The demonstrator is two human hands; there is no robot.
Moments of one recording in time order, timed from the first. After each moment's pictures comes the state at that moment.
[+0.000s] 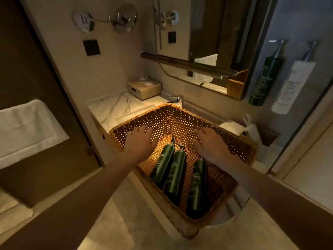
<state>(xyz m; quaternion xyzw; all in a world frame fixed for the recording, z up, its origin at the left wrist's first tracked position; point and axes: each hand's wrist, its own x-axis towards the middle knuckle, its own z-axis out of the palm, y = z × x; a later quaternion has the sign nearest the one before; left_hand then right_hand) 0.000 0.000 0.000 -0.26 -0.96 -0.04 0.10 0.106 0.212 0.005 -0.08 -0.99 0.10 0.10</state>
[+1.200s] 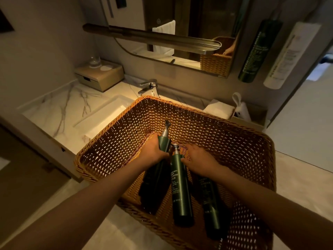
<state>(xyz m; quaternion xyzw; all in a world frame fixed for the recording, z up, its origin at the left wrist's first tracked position) -0.100 0.078 -0.078 -0.30 -0.89 -0.28 -0.21 0.037 0.194 -0.077 -0.25 -0.94 0.23 -0.07</state>
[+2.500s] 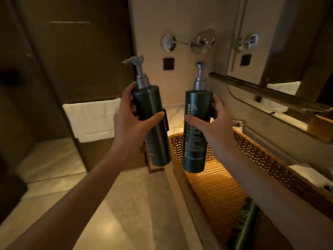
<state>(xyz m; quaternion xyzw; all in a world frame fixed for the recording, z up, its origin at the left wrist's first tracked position) 0.099 -0.128 0.141 -0.08 -0.77 -0.57 0.29 0.085 0.060 0.131 0.12 -0.74 0.63 0.20</state>
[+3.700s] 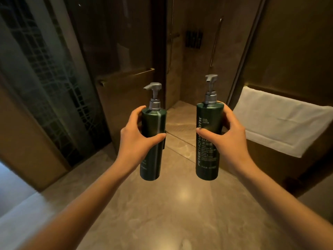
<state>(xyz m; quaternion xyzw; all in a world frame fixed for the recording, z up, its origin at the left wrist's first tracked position) 0.181 -0.734 0.033 0.30 -0.77 -0.39 0.40 0.005 -0.599 0.040 0.40 -0.69 0.60 -0.10</state>
